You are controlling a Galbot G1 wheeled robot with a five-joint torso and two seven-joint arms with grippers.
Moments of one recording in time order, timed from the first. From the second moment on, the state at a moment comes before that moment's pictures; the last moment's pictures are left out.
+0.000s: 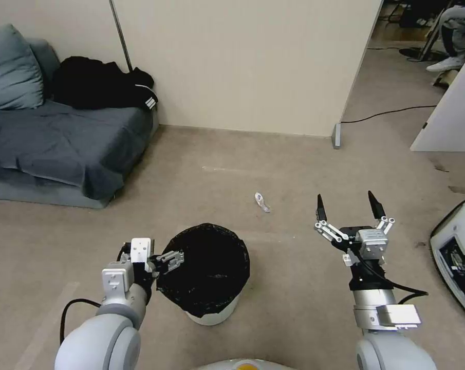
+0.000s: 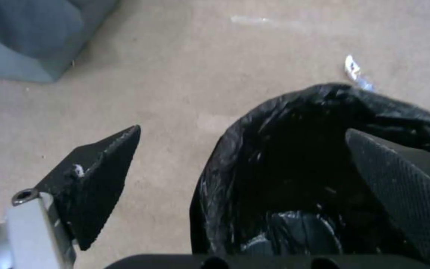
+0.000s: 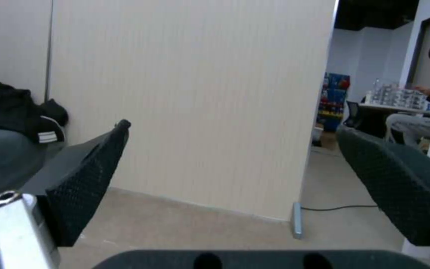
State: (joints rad) left arm 1.64 -1.51 -0.55 -2.37 -0.09 0.74 -0.06; right arm -1.71 1.61 0.57 2.28 -0.13 0.26 -0.06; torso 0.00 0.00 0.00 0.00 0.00
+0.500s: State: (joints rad) left arm 1.61 -1.53 -0.56 -2.24 -0.05 0.74 -0.08; right arm -1.73 1.61 0.56 2.28 -0.16 0.27 -0.07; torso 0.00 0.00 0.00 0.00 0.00
